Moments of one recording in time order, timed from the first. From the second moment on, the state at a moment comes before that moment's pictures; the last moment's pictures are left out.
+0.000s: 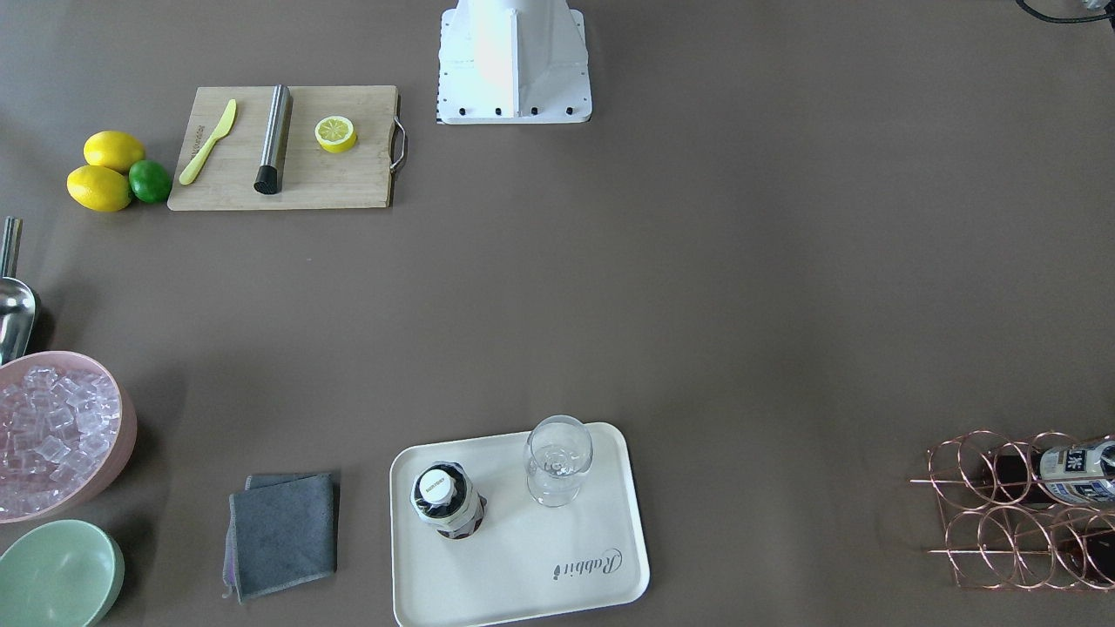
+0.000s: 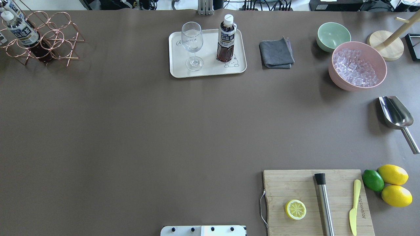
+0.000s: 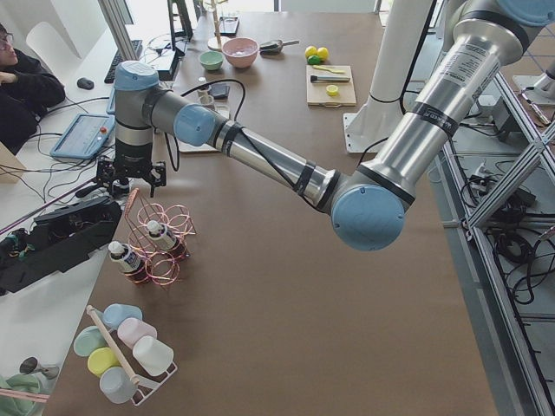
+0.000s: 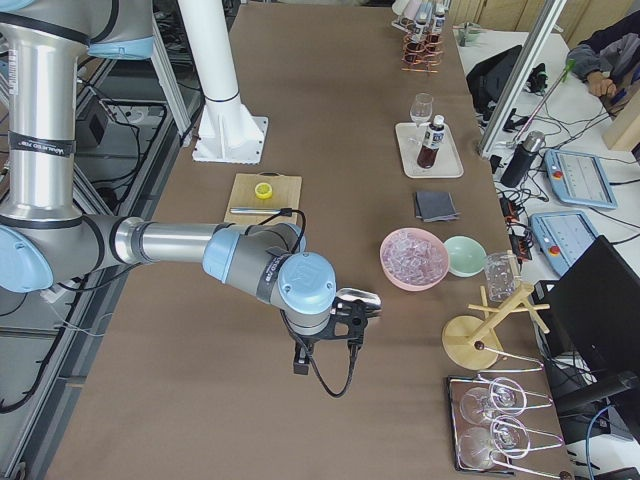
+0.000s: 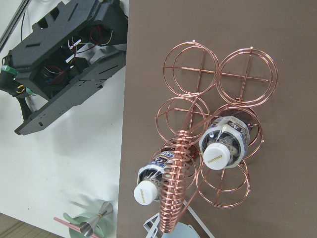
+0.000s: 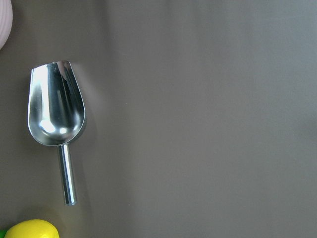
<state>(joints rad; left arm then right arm) -1.50 -2.11 -1.49 -1.56 -2.08 0.93 1.81 -1.71 1.78 -1.93 2.37 -0.27</state>
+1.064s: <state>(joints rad) -1.54 -1.78 -1.57 -1.54 -2.42 0.16 1.68 -1.71 1.79 -1.92 2.35 -0.09</state>
